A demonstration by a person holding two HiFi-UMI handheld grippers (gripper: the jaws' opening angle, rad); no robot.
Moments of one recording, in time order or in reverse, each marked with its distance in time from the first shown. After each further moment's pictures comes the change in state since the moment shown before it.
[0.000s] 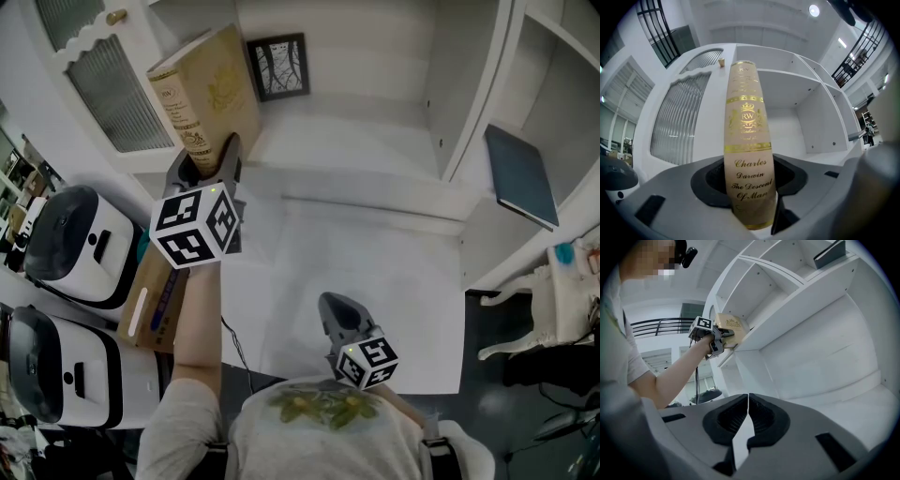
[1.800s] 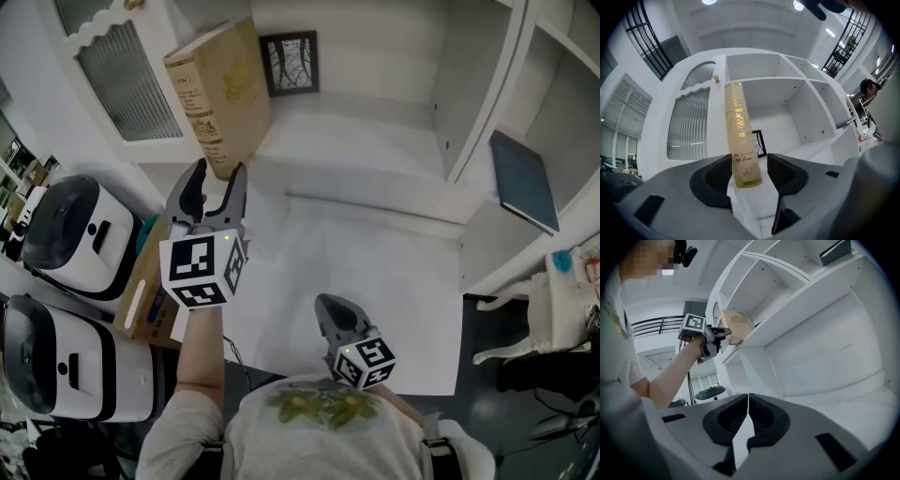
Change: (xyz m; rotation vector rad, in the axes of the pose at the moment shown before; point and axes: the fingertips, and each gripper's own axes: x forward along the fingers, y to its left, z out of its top) left arm -0.059 -0.011 -0.014 0.134 -0.010 0.026; right arm 0.000 0.016 -0.007 -0.019 0.043 0.045
